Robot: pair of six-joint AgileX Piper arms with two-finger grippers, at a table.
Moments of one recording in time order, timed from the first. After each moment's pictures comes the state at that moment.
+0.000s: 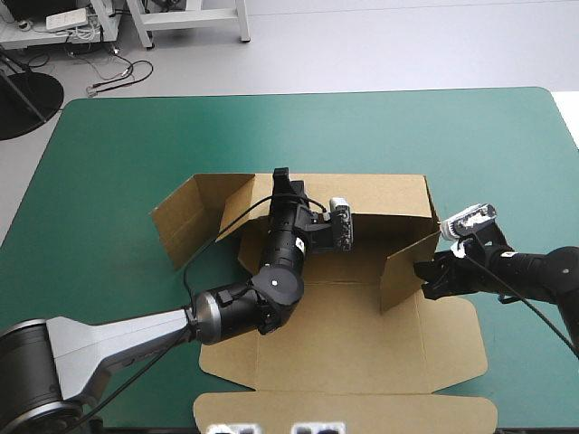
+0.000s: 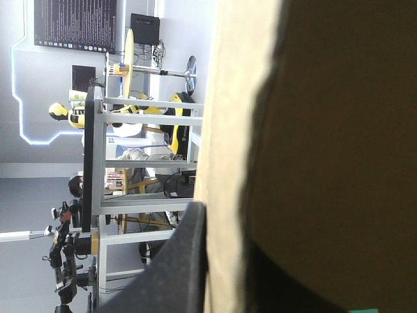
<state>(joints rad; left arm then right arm) -1.08 1.65 -1.13 1.55 0.84 -0.53 -0.12 1.12 -0.69 0.82 0.86 -1.08</state>
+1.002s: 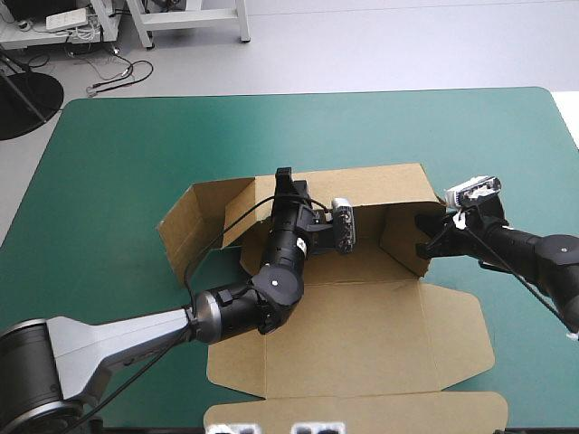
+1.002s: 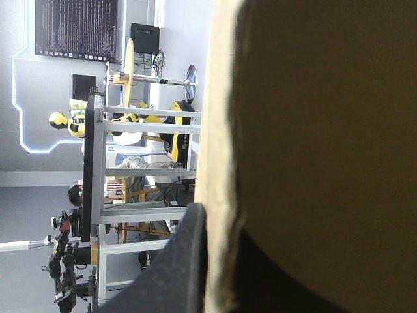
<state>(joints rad) -1.07 1.65 -1.13 1.57 0.81 -0.54 -0.12 1.28 -0.70 1.26 0.68 -1.47</state>
